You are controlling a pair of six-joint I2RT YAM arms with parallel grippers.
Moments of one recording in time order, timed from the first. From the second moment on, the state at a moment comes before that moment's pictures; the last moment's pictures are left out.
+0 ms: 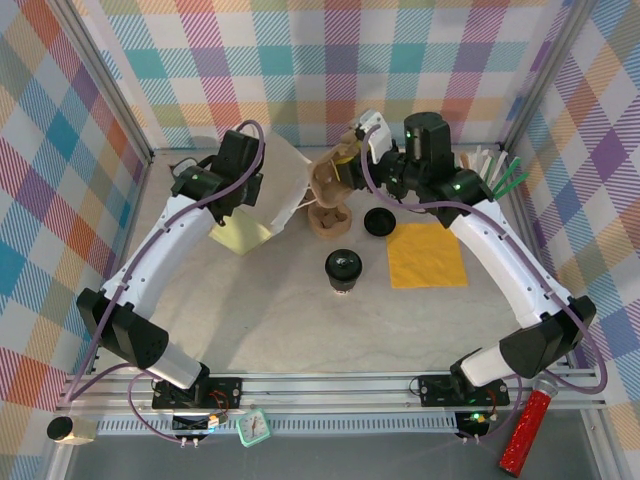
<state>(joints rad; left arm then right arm) -0.46 1.53 1.66 -0.95 -0.50 0.02 0.54 1.47 1.65 -0.51 -0.38 -0.13</state>
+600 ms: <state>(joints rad) -0.49 1.52 1.64 -0.98 -0.38 -0.02 0.64 1.73 1.77 -0.45 -0.47 -0.11</state>
